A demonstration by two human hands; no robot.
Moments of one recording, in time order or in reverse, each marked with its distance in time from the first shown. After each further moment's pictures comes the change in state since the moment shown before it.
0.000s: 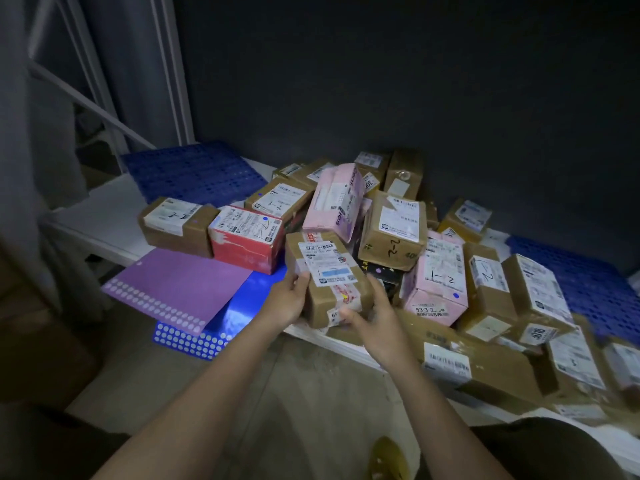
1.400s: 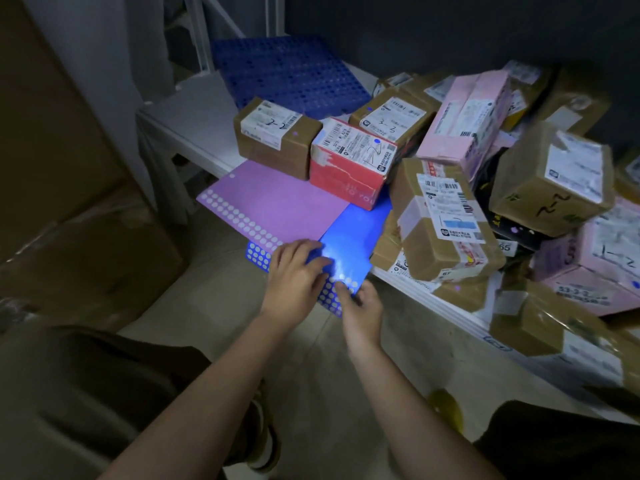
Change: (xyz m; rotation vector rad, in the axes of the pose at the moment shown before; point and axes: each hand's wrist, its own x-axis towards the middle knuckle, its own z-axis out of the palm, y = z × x) left_hand -0.014 -0.153 -0.086 0.812 0.400 0.546; right_hand -0.030 -0.002 0.210 0.547 0.089 0.259
